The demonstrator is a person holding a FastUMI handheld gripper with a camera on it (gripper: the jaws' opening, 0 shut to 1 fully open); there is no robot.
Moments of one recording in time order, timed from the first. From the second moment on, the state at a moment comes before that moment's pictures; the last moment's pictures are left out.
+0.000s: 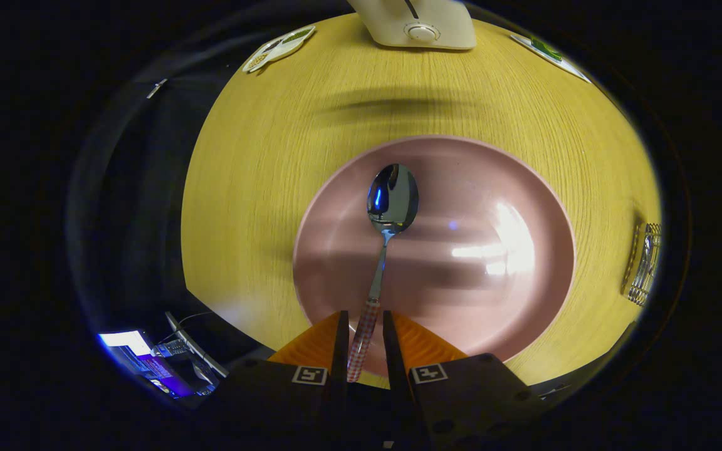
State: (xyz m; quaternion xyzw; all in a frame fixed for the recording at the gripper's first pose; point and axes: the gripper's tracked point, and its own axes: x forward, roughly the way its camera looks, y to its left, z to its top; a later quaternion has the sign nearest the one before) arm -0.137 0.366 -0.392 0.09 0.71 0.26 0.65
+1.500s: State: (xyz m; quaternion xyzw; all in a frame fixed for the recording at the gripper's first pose) arm -0.078 0.058 -0.245 0.02 0.67 0.33 0.67
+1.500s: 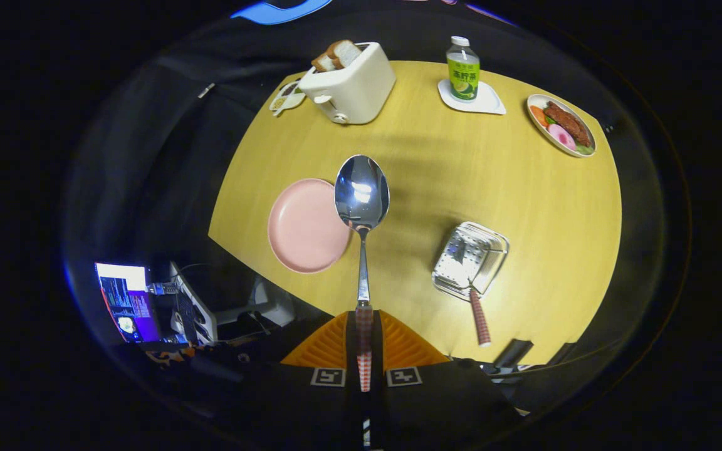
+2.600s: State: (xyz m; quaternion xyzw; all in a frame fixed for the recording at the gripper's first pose) arm -0.074 -0.041 -0.306 -0.15 0.86 0.25 0.41
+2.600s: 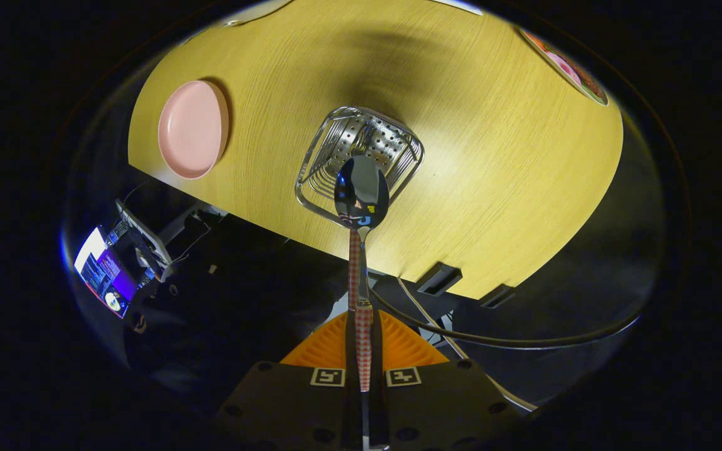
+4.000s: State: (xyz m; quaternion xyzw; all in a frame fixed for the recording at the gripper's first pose) arm -0.060 -0.008 -0.355 -0.12 0.87 0.24 0.41
